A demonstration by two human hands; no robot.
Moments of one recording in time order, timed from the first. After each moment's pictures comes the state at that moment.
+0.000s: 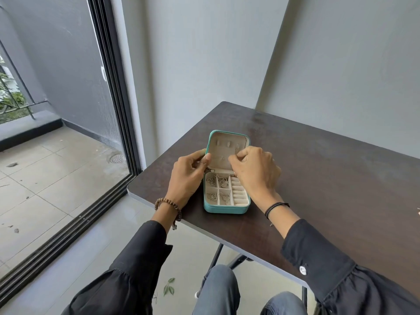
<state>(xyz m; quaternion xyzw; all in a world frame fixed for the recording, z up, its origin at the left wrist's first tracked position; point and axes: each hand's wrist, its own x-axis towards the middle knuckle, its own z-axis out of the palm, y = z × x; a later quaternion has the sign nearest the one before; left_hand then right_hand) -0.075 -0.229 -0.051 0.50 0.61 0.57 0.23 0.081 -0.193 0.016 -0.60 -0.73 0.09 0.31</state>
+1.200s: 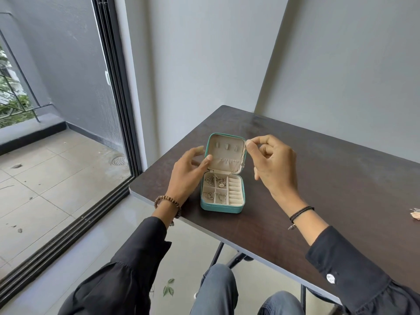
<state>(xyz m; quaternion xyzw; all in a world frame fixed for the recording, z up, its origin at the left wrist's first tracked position) -0.067 -0.244 -0.031 0.49 0.64 0.55 0.21 0.128 -0.201 0.040 -0.40 -0.73 0.24 0.49</state>
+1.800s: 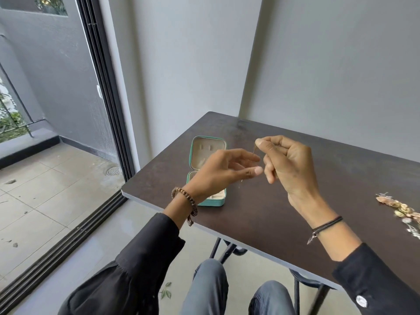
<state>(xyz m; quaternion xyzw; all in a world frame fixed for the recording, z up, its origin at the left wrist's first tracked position) 0.029 -0.271 0.050 0.65 0.47 0.47 0.37 0.196 -0.250 0.084 -0.35 -0.66 0.40 0.53</state>
